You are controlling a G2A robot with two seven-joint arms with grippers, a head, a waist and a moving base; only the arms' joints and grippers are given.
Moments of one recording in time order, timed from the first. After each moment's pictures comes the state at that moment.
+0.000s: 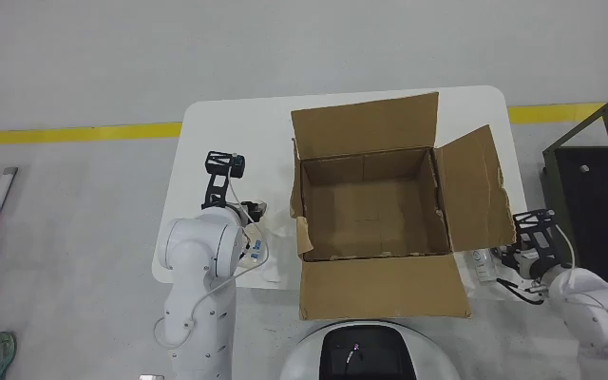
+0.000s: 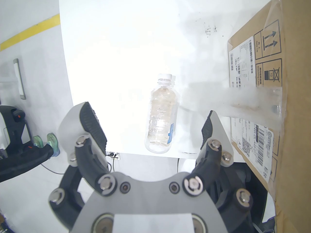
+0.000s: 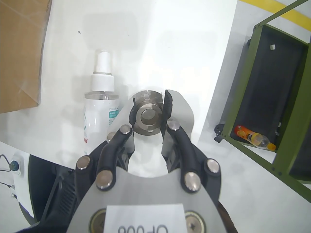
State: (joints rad) left arm 0.96 -1.50 -1.41 -1.93 1.66 -0.12 -1.47; right arm -1.59 -1.30 1.87 -1.90 -1.21 -0.27 0.84
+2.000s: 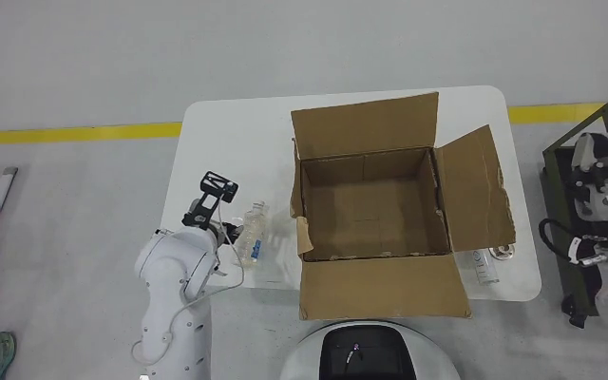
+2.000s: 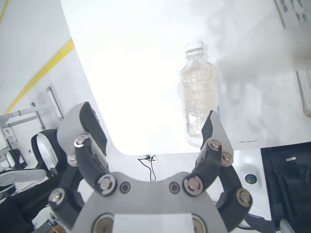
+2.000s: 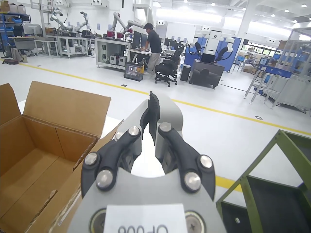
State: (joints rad) left arm 1.10 -1.40 -1.53 -1.92 1.64 -0.51 -1.31; right arm -1.57 -1.28 1.96 -2.06 -1.25 -0.35 -0.18
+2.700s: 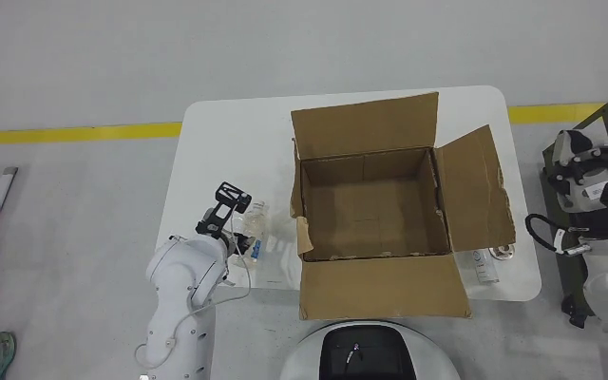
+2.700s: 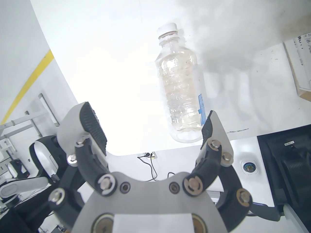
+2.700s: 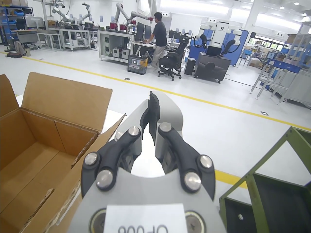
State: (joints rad) left arm 1.13 -1.36 -1.49 -1.93 1.57 -0.52 -1.28; right arm -1.51 -1.27 1.92 -2.00 -1.26 -0.36 -0.15
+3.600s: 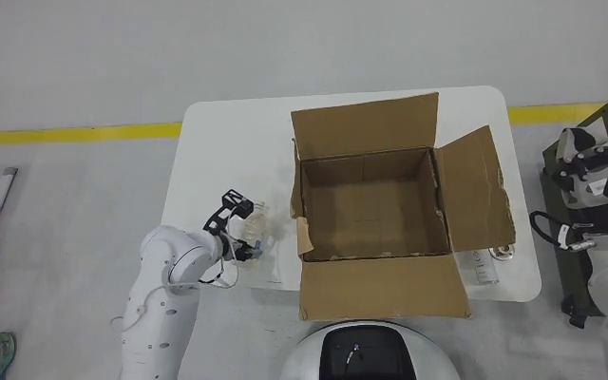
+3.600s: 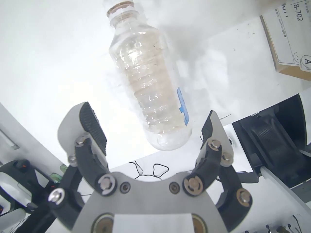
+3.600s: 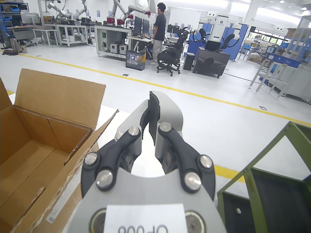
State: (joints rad) left arm 0.99 -1.14 -1.38 -1.67 1.10 -0.47 -1.35; right arm -1.50 -1.25 1.93 -1.97 -1.25 -0.35 -0.11
